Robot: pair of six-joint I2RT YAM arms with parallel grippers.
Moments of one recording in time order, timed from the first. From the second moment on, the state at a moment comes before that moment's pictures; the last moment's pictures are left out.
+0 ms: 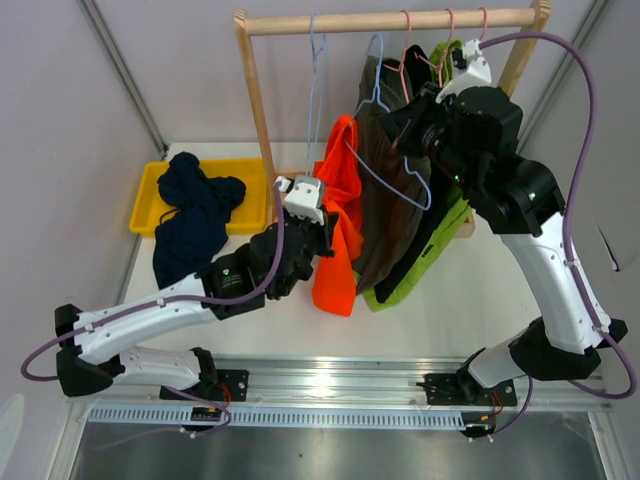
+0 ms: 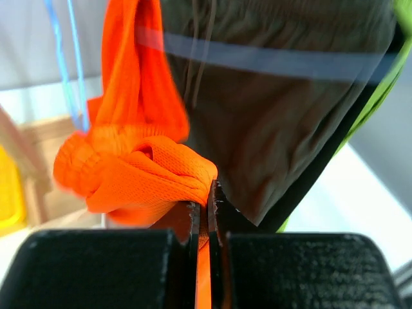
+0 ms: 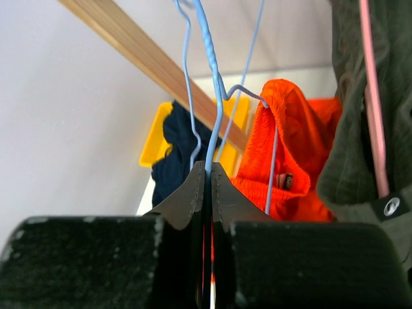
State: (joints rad) left arm -1.18 1.18 1.22 -0.15 -0.72 -0.28; right arm 0.70 1.46 2.13 -0.79 0.25 0.58
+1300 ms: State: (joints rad) left arm -0.94 1.23 1.31 -0.44 -0.68 -0.28; right arm 0.74 1.44 2.09 -0.79 0.15 0.75
